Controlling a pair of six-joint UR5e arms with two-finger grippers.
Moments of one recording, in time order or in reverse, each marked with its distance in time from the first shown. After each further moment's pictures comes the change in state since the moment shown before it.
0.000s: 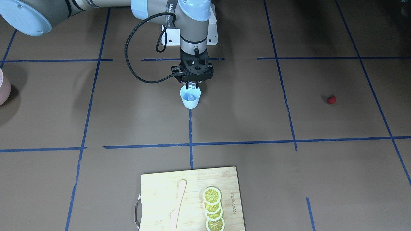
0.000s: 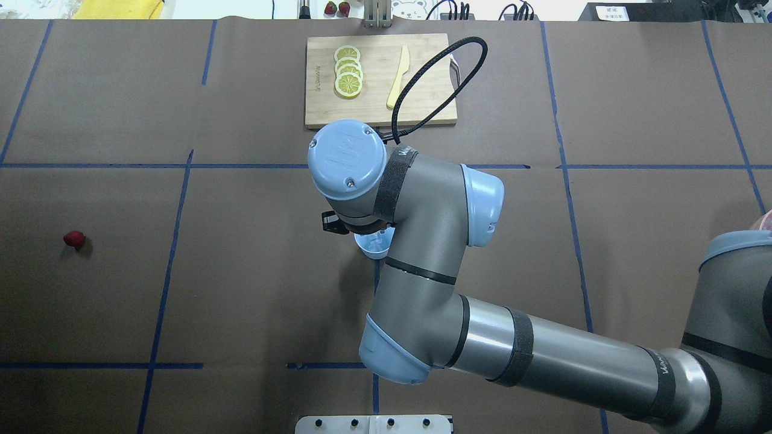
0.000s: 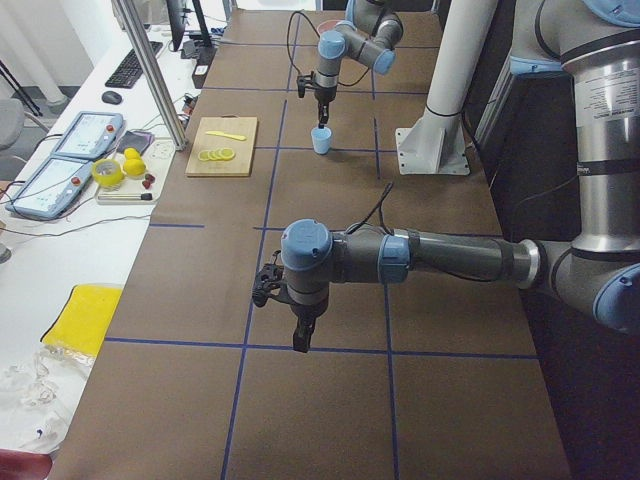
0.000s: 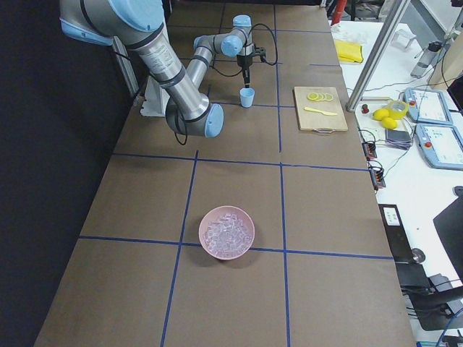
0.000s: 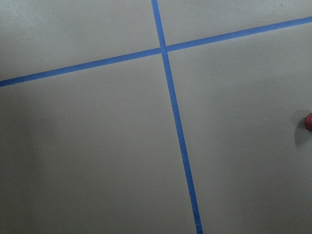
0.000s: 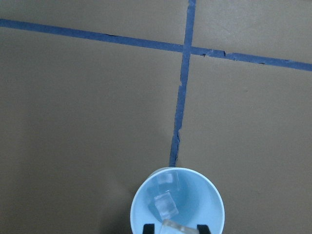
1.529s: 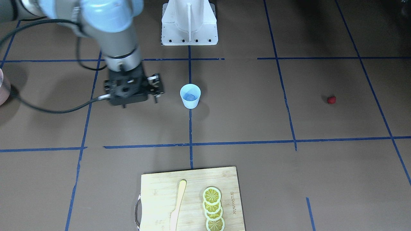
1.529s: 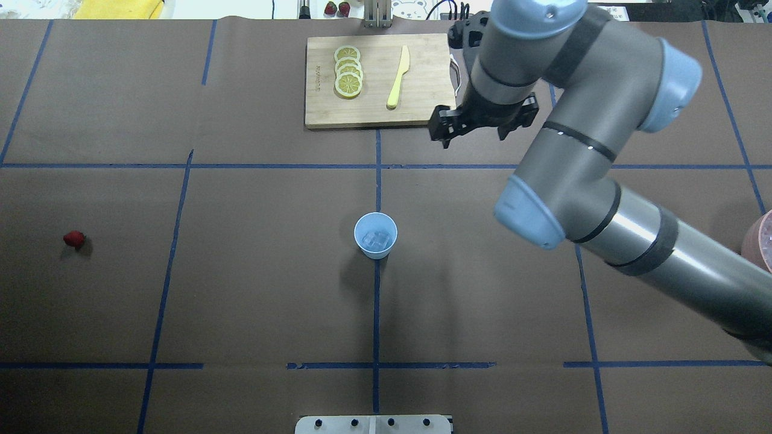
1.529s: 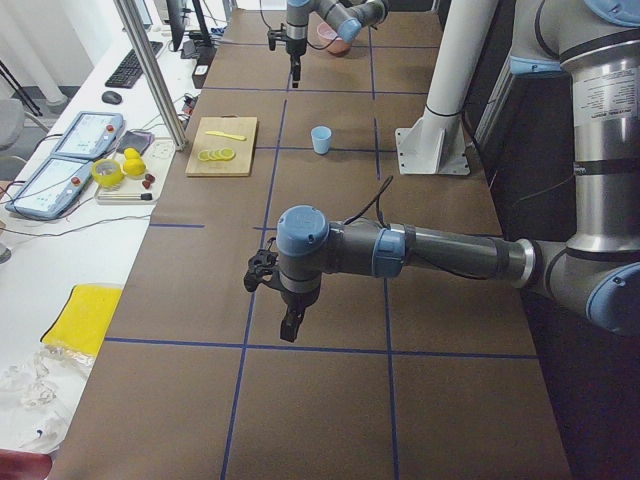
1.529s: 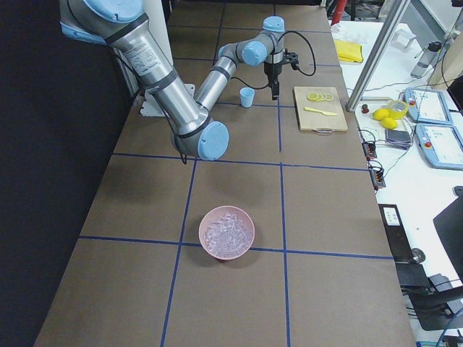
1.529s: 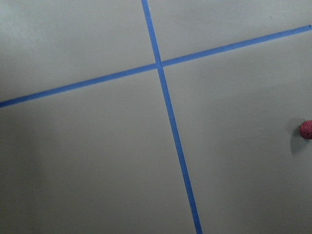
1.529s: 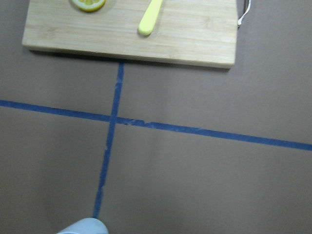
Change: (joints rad) left arm 0.000 -0.025 -0.011 -0.075 0.003 0.001; right arm 0.386 -0.222 0.178 0.000 0.281 -0.341
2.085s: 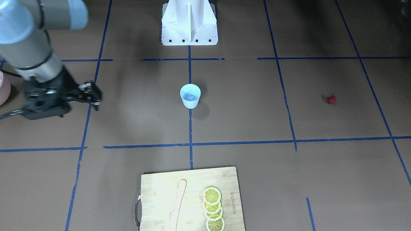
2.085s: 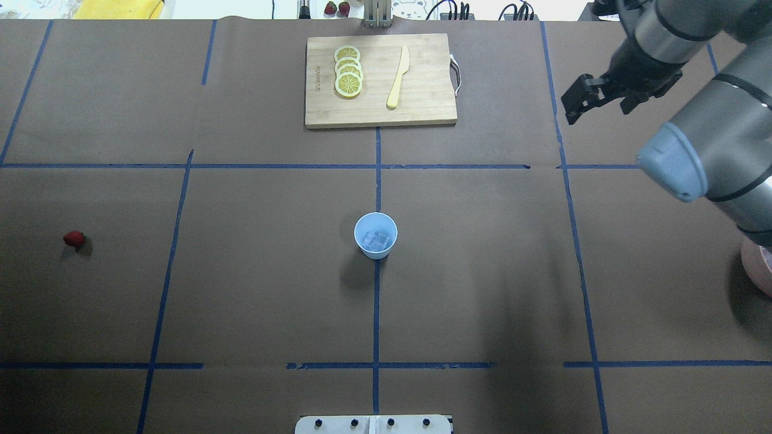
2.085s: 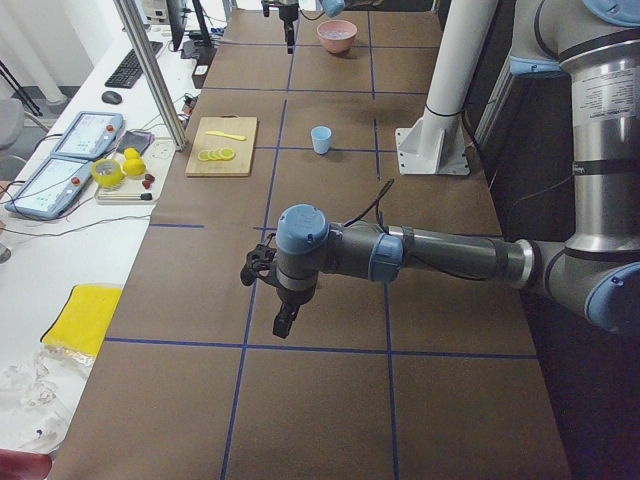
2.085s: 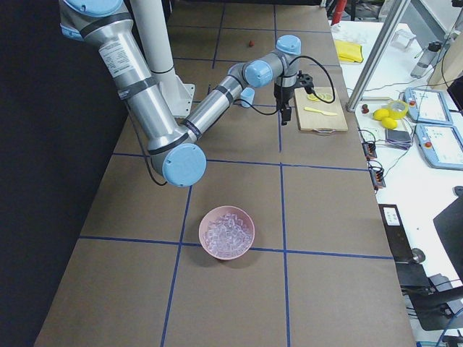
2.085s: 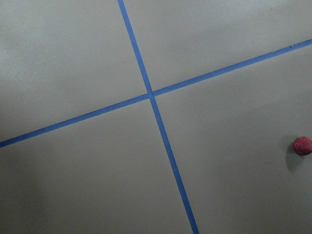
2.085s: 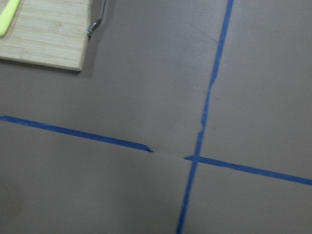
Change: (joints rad) left arm 0.015 -0.001 0.022 -0.069 -0.004 0.000; right arm 0.238 -0.257 0.101 0.001 0.154 -0.296
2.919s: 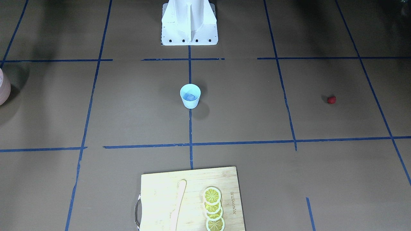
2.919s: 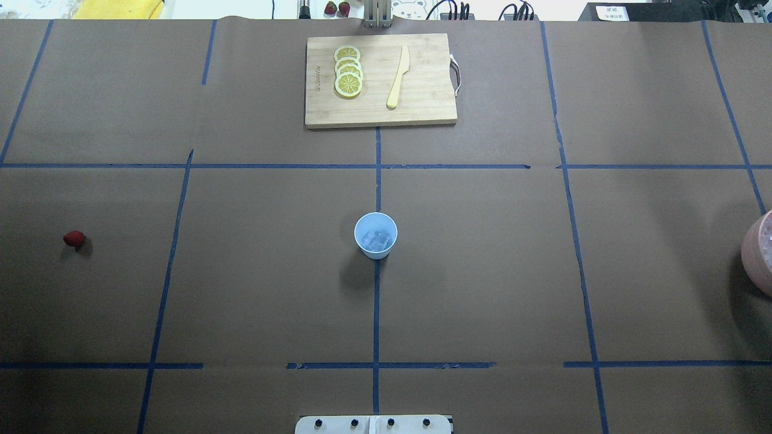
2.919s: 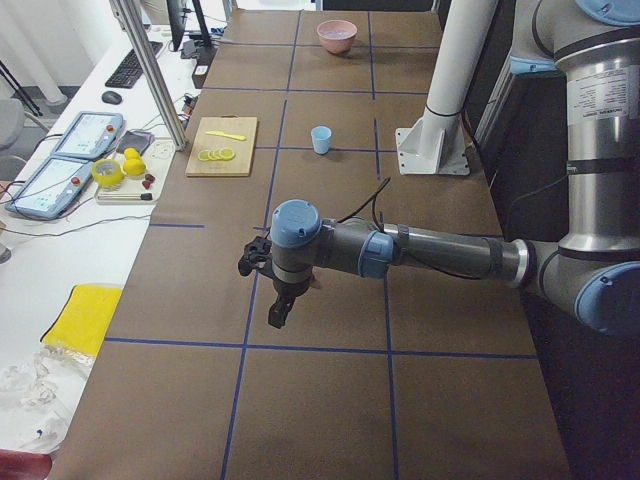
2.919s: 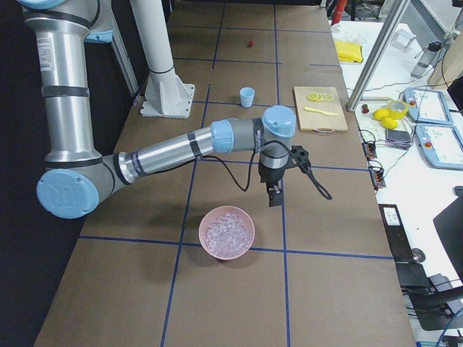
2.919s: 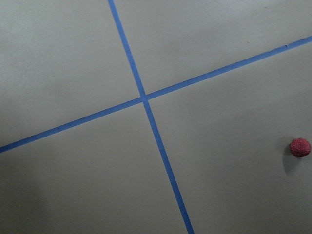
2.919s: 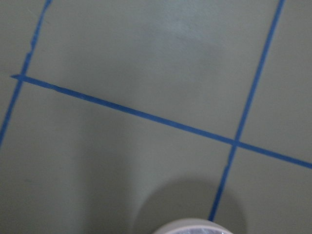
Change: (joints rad) left arm 0.053 -0.017 -0.001 -0.024 -0.024 -0.002; right arm 0.459 -0.445 -0.001 -0.001 0.102 -0.667
